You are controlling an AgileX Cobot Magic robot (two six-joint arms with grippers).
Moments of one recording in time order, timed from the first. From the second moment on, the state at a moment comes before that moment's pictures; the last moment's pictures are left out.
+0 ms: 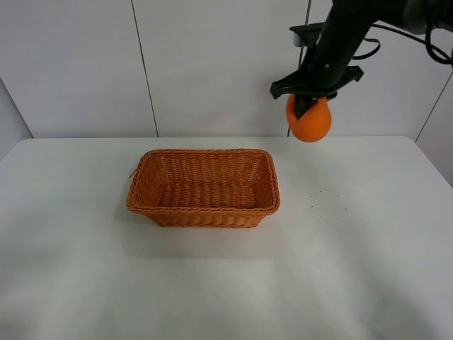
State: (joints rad) left arm -0.03 -0.01 -0.49 0.03 1.06 0.01; right arm 0.36 2.03 -1.98 -0.01 1.22 0.01
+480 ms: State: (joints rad) left arm -0.03 -0.01 -0.49 0.03 1.06 0.01; right arm 0.65 2.20 -1.98 0.00 0.96 0.06
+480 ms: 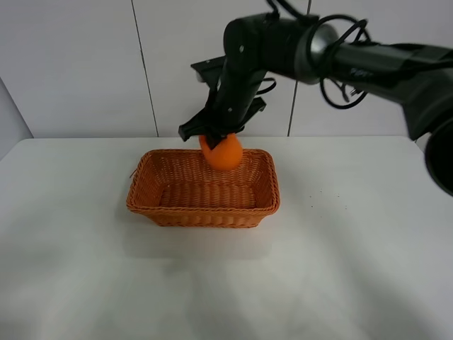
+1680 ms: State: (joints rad) left arm -0.03 -0.01 -0.49 0.03 1.06 0.01; right arm 0.63 2.35 -2.40 -0.01 1.21 0.07
